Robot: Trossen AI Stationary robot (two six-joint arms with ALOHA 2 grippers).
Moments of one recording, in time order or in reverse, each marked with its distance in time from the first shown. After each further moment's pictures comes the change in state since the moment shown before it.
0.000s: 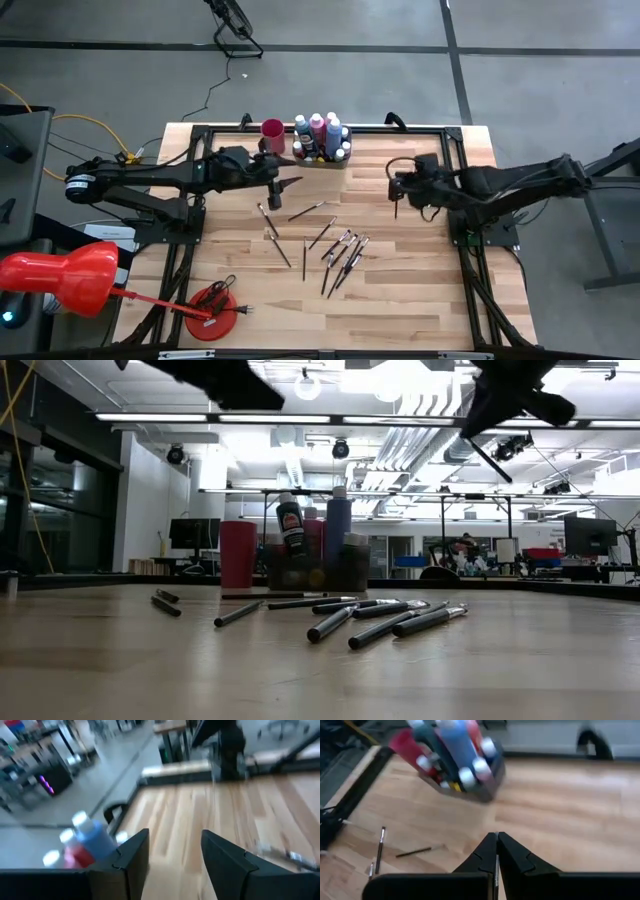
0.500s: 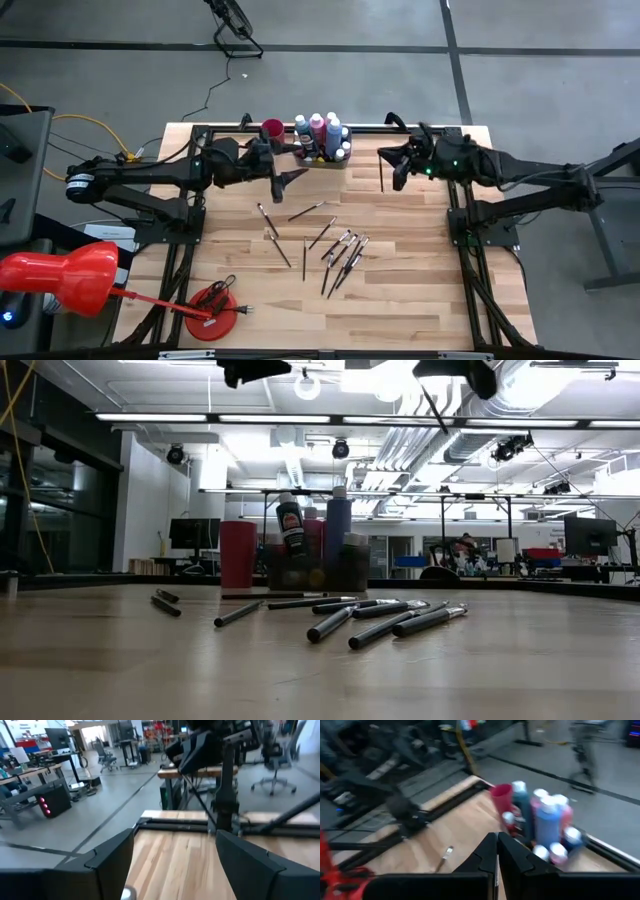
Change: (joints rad) left arm 0.000 0.009 0.071 0.150 0.021 -0.106; right arm -0.257 -0.095 0.010 0.566 -0.424 -0.807
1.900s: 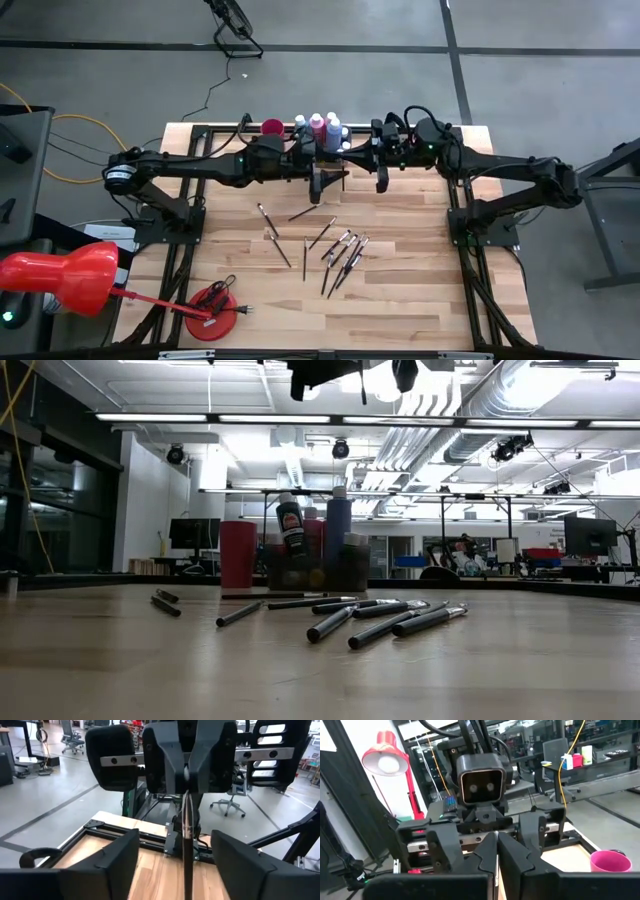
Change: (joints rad) left arm 0.000 0.372 0.270 0.117 0.150 -0.272; right arm -0.134 0.247 0.000 0.579 -0.586 -0.176
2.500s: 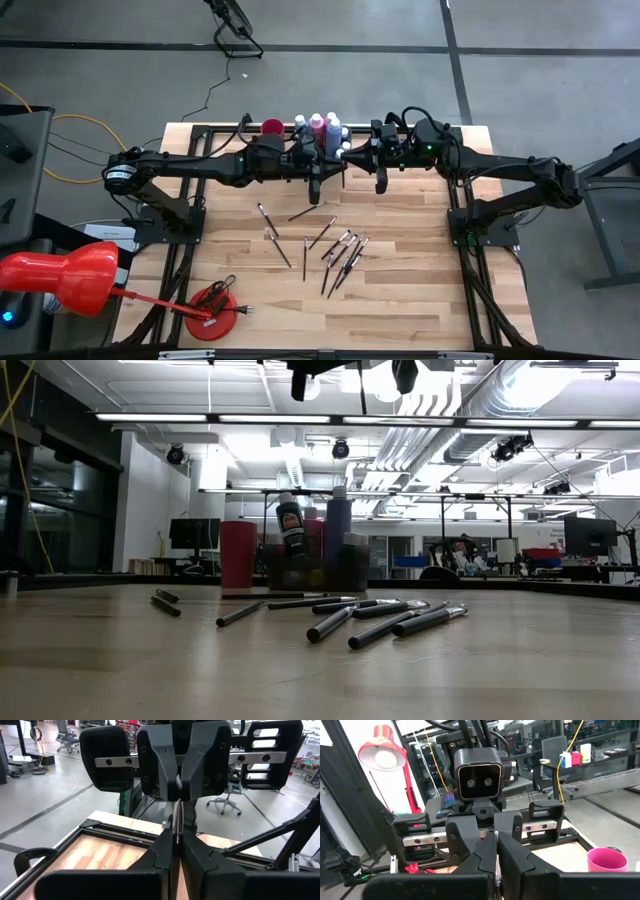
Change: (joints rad) left arm 0.000 0.000 0.000 -0.007 0.025 0.003; right arm 0.000 -0.001 0.000 -0.016 0.006 -0.015
